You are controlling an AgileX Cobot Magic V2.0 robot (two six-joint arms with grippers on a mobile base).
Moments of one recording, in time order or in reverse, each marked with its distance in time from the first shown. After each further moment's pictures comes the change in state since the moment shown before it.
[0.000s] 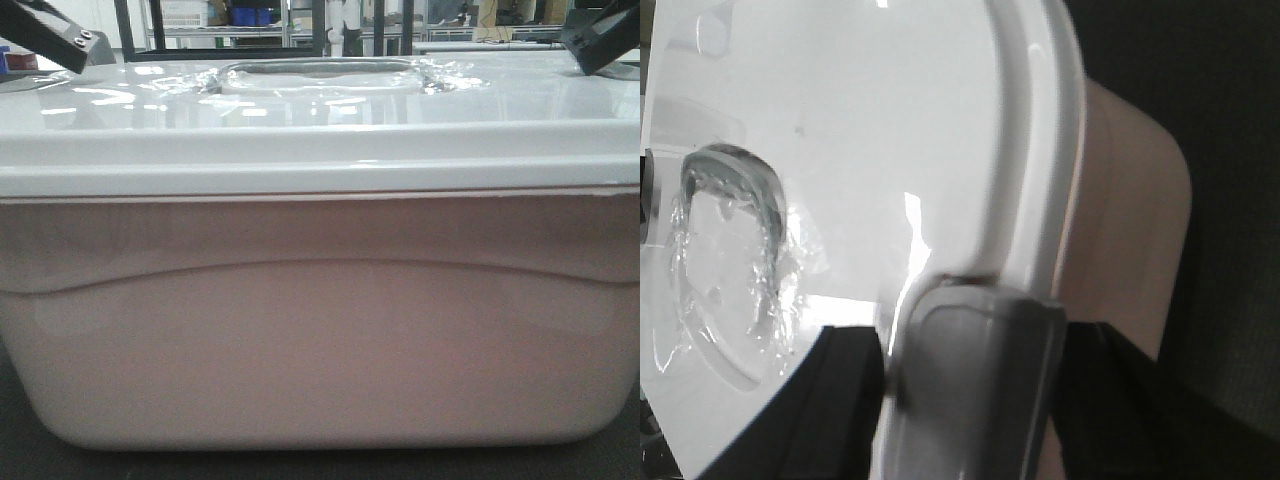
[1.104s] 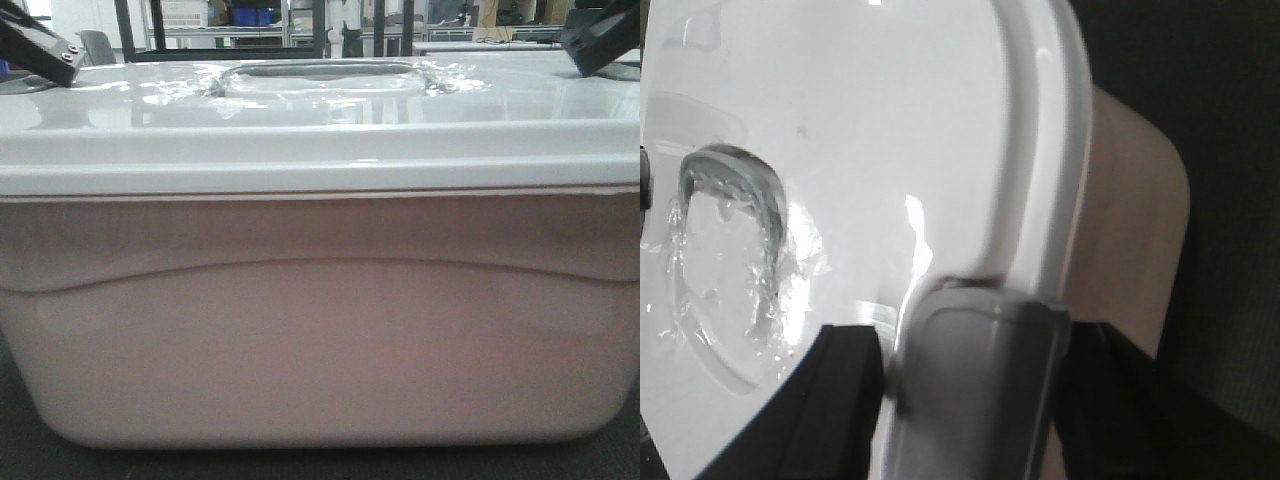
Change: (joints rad) left arm 0.004 0.000 0.000 -0.010 0.002 0.001; right arm 0.034 0.000 0.000 -0.002 -0.028 -0.005
